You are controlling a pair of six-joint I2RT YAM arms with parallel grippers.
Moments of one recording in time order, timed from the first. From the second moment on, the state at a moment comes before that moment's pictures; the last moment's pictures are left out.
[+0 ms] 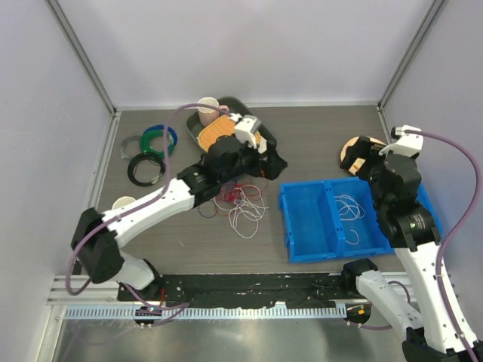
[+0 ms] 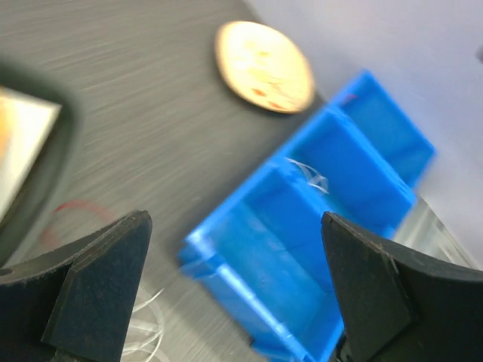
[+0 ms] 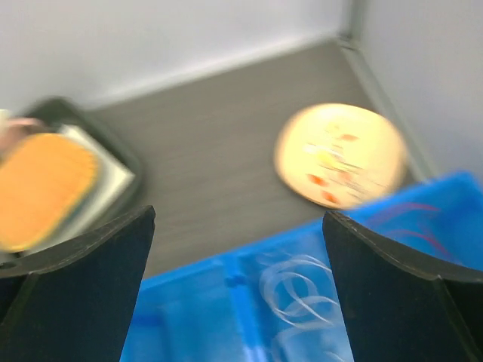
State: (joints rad) left arm -0.85 1.53 1.24 0.08 0.10 -0.45; right arm 0.24 0.79 1.10 -0.61 0.48 0.25
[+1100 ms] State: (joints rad) left arm -0.56 1.01 0.61 -0.41 -0.31 -0.87; right arm 0.98 1.75 1.15 -0.39 0.54 0.43
